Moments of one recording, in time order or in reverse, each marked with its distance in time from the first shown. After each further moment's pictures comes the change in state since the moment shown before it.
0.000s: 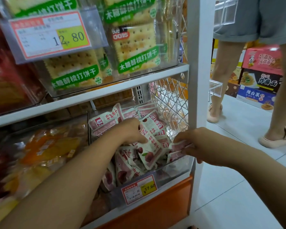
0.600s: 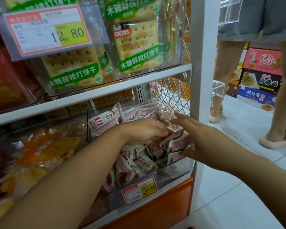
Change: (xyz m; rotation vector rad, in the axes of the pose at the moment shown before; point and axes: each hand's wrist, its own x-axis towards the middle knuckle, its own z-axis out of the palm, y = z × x) left_hand 0.002 0.025 0.004 -0.791 -0.413 0.168; right_hand -0.007 -0.012 0.001 -0.127 0.186 -0.046
